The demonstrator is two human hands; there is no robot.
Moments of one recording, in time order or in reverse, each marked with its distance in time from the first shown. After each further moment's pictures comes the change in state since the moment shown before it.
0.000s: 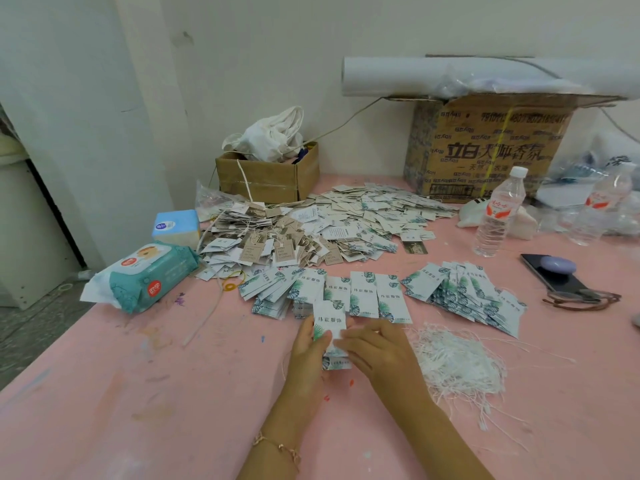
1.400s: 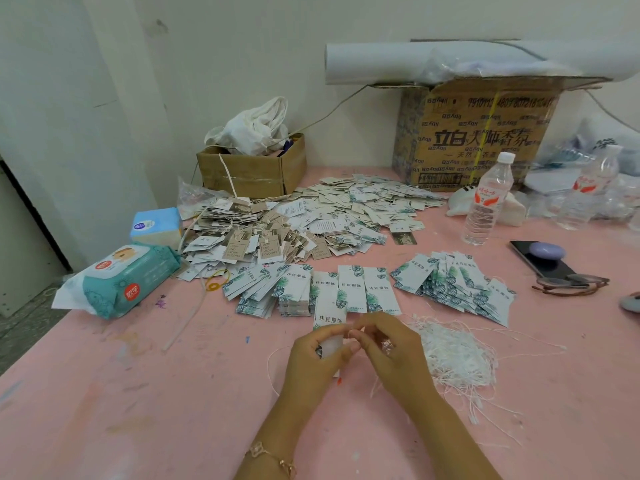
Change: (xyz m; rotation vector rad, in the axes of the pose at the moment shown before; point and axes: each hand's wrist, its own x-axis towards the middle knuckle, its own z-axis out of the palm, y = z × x) left_hand 0.006 -0.013 0.002 0.524 -0.174 0.261; right_hand -0.005 0.013 -0.016 0.540 0.018 0.481
